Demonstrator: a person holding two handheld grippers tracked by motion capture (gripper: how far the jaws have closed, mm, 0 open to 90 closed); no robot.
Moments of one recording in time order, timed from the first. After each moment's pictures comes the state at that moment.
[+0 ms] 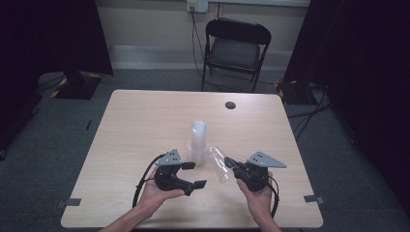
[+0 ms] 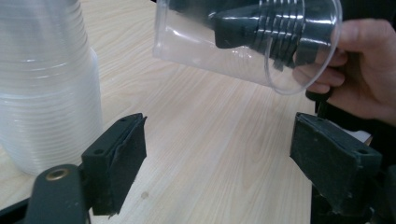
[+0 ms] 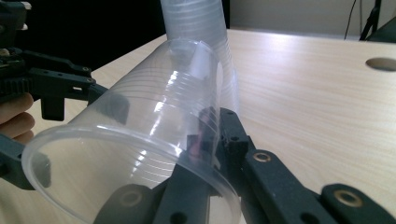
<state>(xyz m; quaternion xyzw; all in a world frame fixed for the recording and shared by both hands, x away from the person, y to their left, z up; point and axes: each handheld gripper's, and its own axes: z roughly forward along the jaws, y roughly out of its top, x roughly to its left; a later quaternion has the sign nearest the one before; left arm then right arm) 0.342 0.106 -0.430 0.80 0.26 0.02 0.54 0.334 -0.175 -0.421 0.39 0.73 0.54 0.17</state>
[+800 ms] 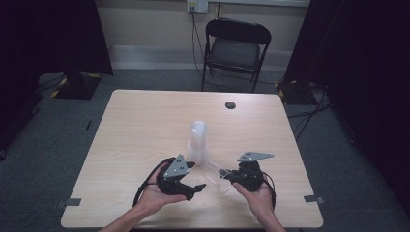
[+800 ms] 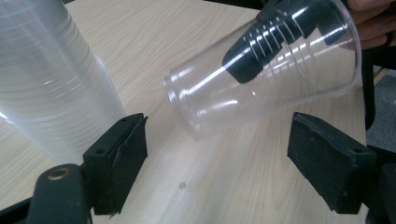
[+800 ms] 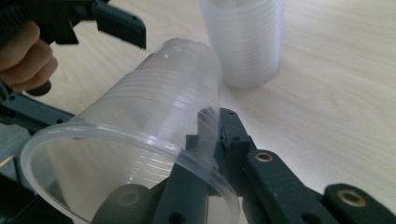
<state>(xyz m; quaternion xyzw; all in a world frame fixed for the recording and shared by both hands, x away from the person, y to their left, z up) 0.333 0.096 -0.430 0.85 0.19 0.12 0.48 0.345 -0.167 -0.429 0.39 0.81 0.44 0.04</state>
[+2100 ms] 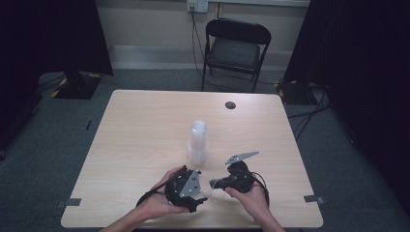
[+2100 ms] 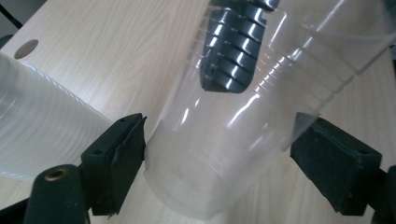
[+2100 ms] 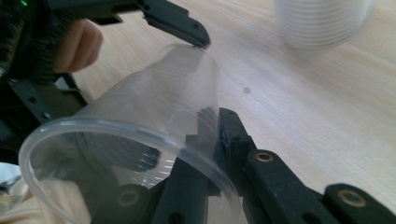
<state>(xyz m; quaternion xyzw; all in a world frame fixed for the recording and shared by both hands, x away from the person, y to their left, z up) 0.314 0.070 -0.449 0.90 0.07 0.19 0.39 0.349 -0.144 -0.438 0.36 0.84 0.40 -0.06</state>
